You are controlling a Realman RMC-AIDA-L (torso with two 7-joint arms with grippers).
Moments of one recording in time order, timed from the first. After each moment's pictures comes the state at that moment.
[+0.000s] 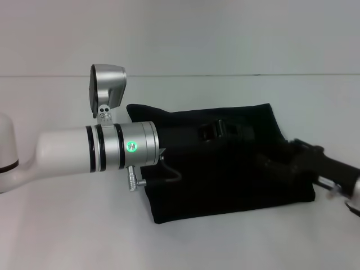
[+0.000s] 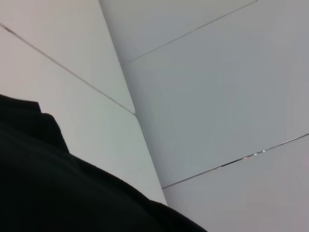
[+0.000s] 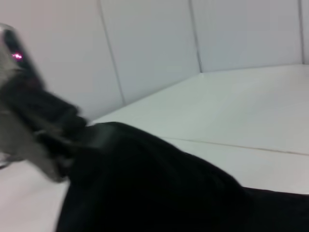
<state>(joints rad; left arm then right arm) -0.84 -2.17 0.75 0.32 1.83 1.30 -2.16 0.51 2.10 -0.59 -0.34 -1.80 -1.22 1.08</state>
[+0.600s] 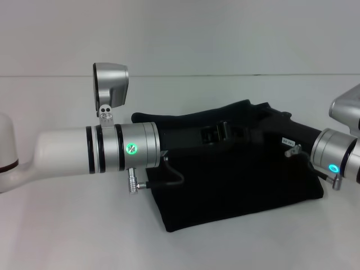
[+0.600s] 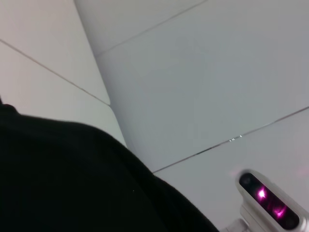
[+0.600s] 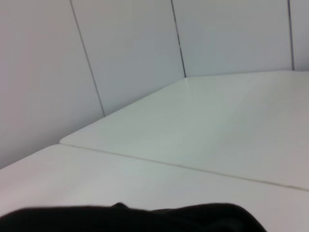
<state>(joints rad) -0.84 -2.17 0.75 0.32 1.83 1.37 -2.13 0.71 2.10 -0.60 -0.22 -1.72 -1.00 1.07</state>
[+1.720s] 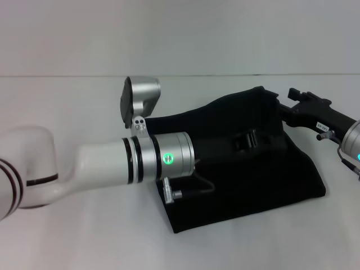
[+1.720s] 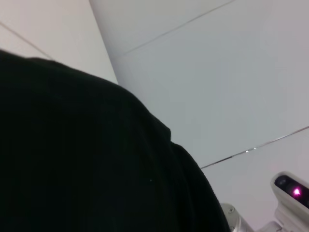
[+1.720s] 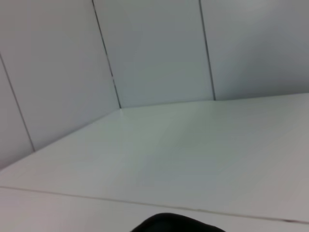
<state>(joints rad) -0.96 -2.18 0.75 0.05 1.71 1.19 -1.96 0.65 2.09 -0.59 -0.28 -1.57 -0.95 1.05</state>
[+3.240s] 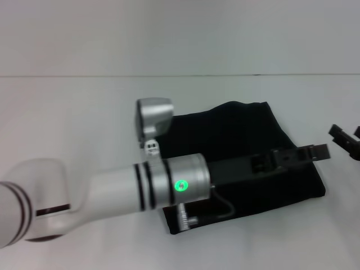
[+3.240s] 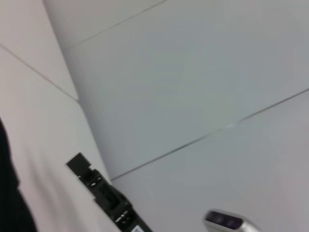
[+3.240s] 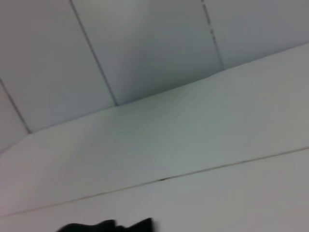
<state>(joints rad) -0.98 -2.18 0.59 -0.15 1.74 1.26 -1.70 0.45 2.09 -0.38 -0.29 -1.58 -1.01 1.08</state>
